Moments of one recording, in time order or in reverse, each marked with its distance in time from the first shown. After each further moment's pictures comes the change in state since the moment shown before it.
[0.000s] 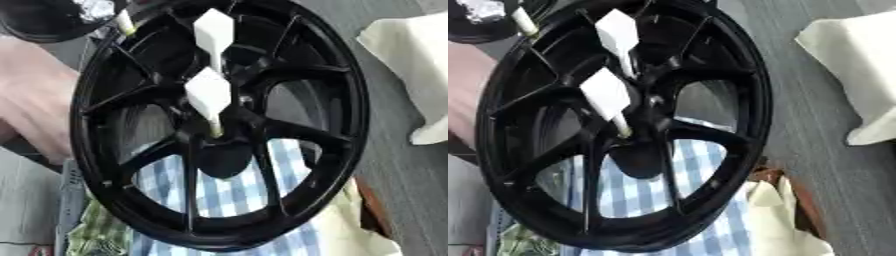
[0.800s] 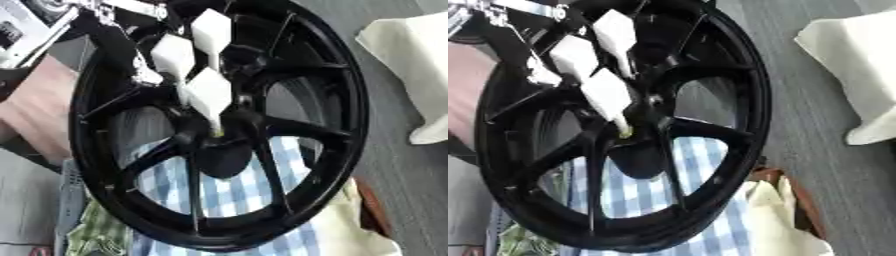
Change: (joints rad) left arm -0.116 -0.203 -0.231 0.088 -0.139 -0.039 -0.214; right arm -0.024 -0.005 0.019 0.000 -0.002 0.014 0.019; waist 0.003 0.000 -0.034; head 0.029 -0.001
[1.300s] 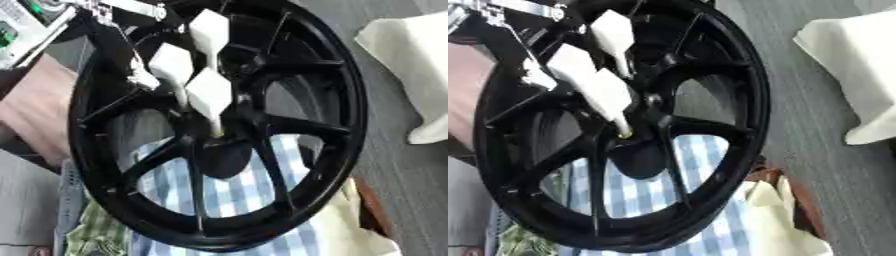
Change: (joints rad) left arm 0.000 0.002 -0.025 0.006 -0.026 -0.029 -0.010; right arm -0.001 -0.004 0.000 0.000 0.000 -0.002 0.005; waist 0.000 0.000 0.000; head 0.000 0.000
